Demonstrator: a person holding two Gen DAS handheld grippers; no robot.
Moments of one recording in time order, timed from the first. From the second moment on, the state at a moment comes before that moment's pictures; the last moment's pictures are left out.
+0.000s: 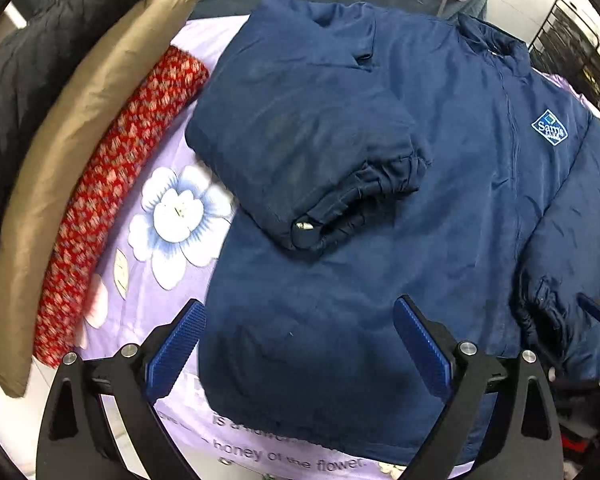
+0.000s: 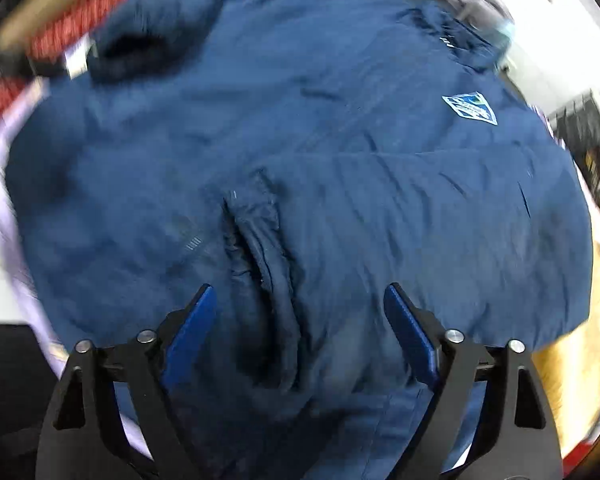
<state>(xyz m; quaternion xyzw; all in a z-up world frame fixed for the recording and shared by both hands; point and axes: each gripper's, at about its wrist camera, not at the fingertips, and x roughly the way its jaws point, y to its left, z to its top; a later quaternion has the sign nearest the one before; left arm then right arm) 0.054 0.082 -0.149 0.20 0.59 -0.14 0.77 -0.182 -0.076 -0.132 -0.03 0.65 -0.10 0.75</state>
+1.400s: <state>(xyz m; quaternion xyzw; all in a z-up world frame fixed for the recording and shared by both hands) 0.083 0.169 -0.169 0.14 0.60 -0.12 0.78 -0.427 -0.330 -0.001 0.32 0.44 -0.33 0.77</state>
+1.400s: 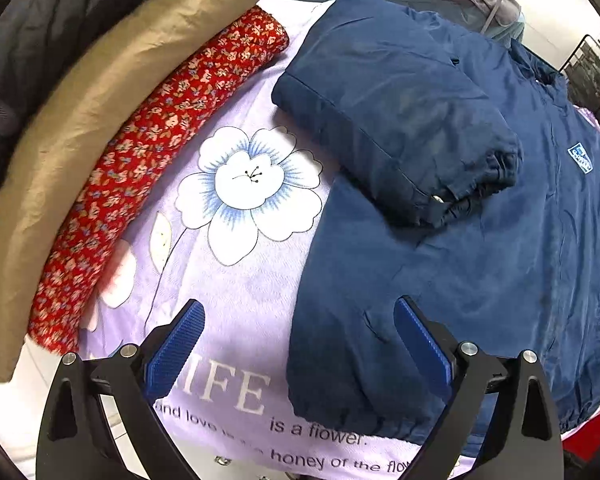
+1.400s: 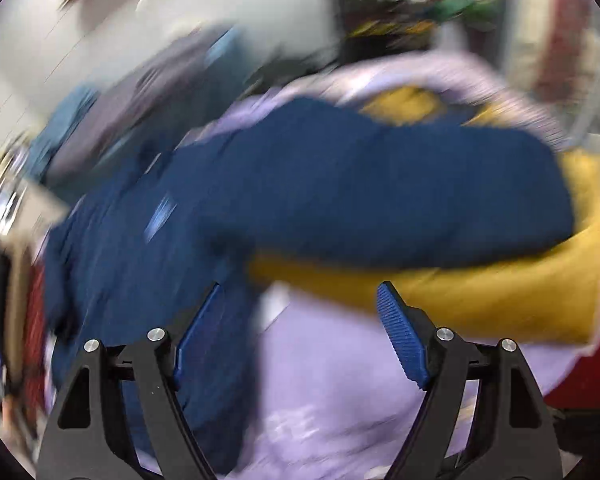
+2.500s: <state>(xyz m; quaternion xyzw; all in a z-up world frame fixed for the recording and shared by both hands) 0.026 0.141 -0.161 0.10 0.64 -0.30 0.70 -0.432 -0.203 -0.087 0.52 0.48 -0.13 0.69</state>
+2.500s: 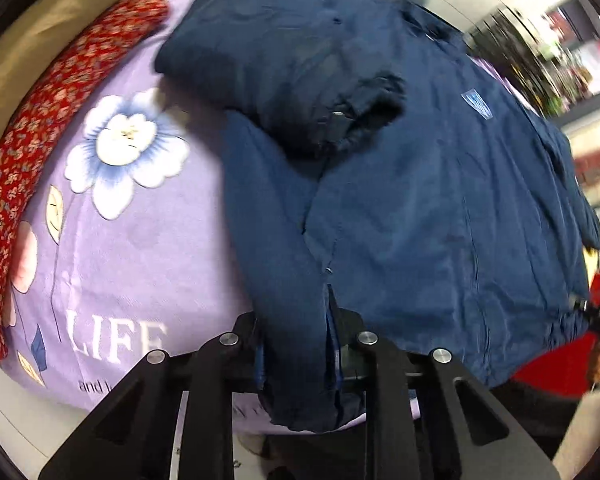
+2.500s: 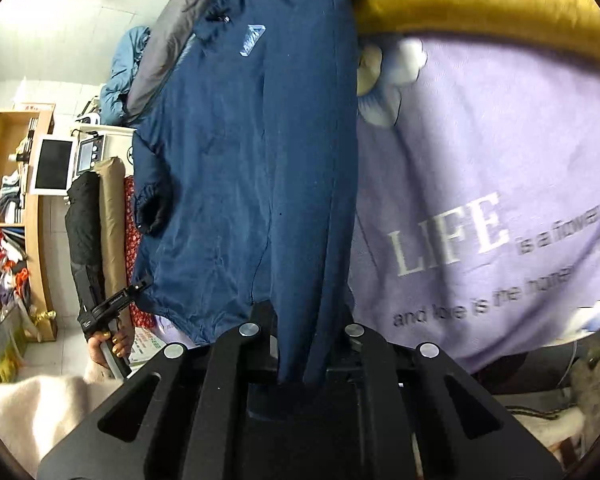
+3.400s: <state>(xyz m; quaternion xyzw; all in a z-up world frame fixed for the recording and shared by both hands) 0.006 0.070 -0.140 0.39 0.44 -0.25 0.77 -0.375 -0.208 -0.054 0.26 0.60 -0.31 0.69</state>
